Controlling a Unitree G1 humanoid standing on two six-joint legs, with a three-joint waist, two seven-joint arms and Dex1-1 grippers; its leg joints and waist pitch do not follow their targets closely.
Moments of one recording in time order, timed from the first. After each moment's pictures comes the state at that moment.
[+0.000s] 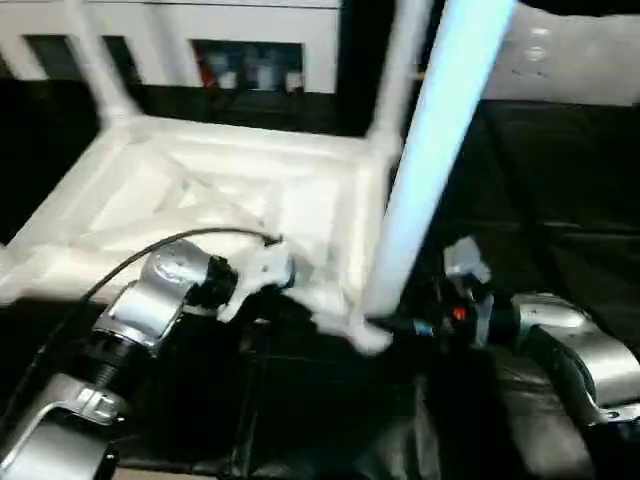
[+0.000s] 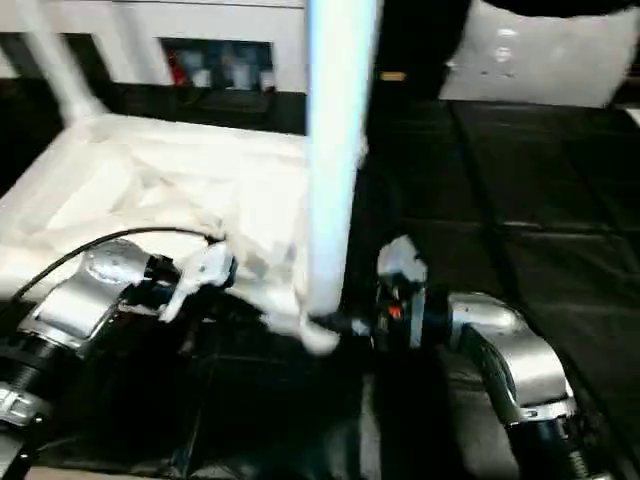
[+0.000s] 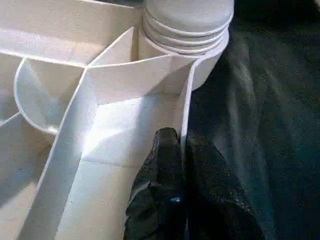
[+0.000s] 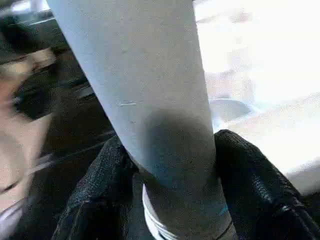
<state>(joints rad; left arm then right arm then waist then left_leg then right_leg) -0.56 0.44 -0.32 0.33 -0.04 0.24 -1.31 -0.23 -0.41 0.07 -0.04 0.39 0.47 1.05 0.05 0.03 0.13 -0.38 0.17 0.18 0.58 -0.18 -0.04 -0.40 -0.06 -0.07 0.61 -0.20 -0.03</state>
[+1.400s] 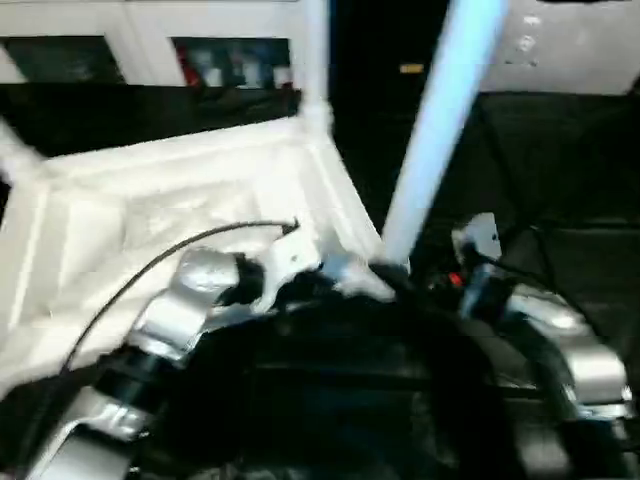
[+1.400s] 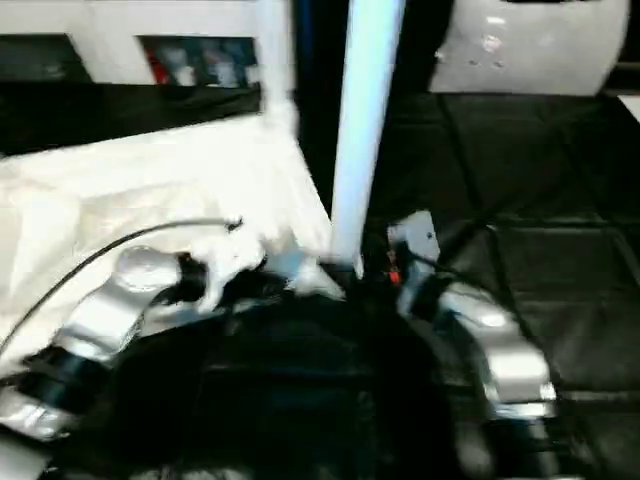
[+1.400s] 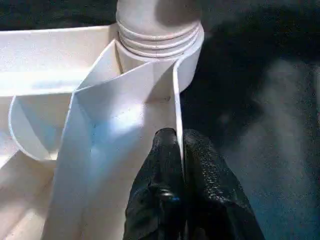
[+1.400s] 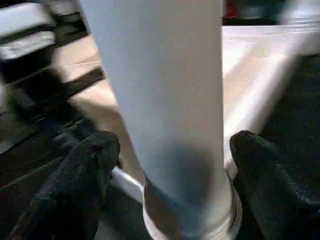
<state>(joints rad) -0.51 0.42 -0.32 0.24 -0.01 0.20 -1.17 -0.24 -0.40 0.03 0.00 0.36 0.36 0.95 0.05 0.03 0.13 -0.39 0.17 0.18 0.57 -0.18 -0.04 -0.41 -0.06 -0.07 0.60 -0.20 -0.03</state>
